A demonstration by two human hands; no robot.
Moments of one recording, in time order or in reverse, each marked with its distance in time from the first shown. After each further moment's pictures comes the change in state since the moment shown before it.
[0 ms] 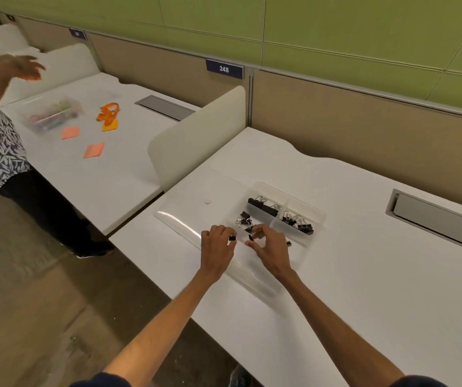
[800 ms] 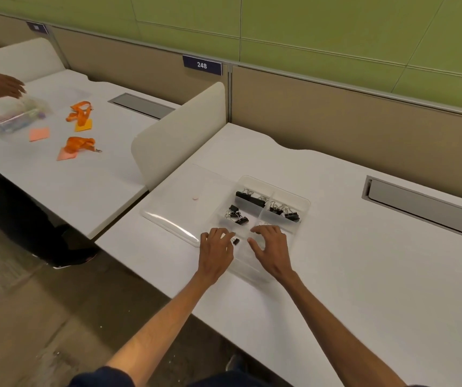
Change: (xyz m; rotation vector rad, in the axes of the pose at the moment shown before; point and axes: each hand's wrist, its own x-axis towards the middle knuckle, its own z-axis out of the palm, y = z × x) left_hand -0.024 -0.001 0.008 -0.052 -0.025 0.181; right_hand -0.038 0.001 -0.009 -0.234 0.117 -0.028
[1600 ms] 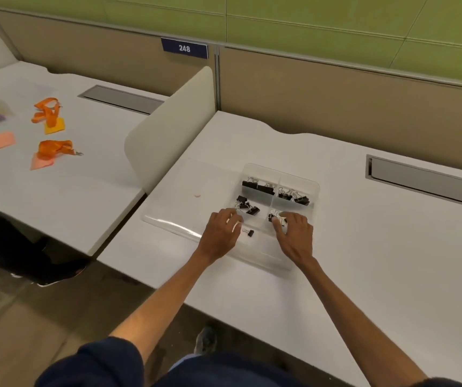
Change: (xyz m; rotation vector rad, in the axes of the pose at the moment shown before) left_hand 0.052 -0.070 -0.004 -0.111 -0.021 0.409; right_hand 0.016 0.001 0.019 -0.155 0.092 0.355
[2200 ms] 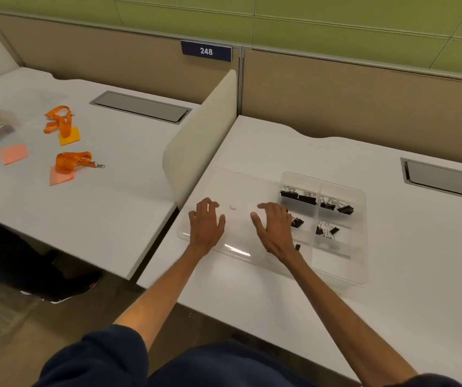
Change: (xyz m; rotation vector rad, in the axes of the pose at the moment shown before) left_hand 0.001 -0.168 -0.030 0.100 -0.052 -0.395; right_hand 0.032 -0.154 0.099 0.052 0.001 -0.135
